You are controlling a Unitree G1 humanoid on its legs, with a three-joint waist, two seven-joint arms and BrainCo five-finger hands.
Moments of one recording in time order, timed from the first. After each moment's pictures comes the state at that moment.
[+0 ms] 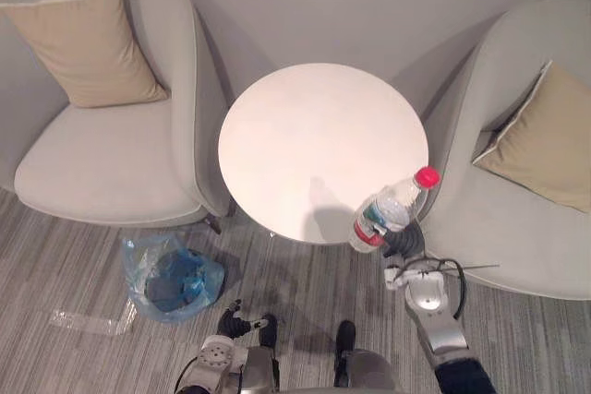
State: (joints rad) left arm -0.02 0.11 -0.12 1.01 0.10 -0.10 0.10; right arm 0.08 -0.14 0.09 0.13 -0.12 -0.13 -0.21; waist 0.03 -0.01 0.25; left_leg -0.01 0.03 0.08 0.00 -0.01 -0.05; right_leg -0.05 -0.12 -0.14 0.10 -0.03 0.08
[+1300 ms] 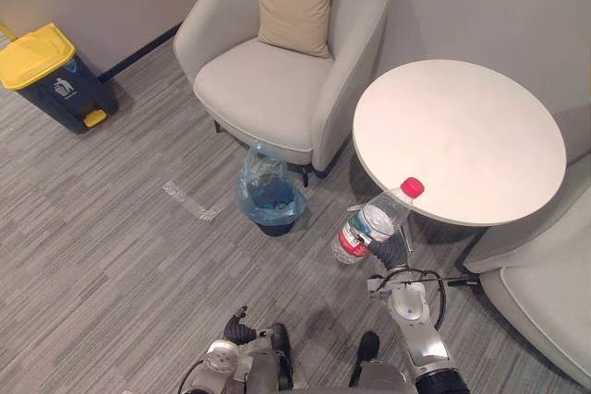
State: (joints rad) left arm -0.01 0.10 -0.15 1.00 0.13 -0.08 0.12; right arm 0.04 -0.06 0.10 0.19 -0.16 -0.12 -0.24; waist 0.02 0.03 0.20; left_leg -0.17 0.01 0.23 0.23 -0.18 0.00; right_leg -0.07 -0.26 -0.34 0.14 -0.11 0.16
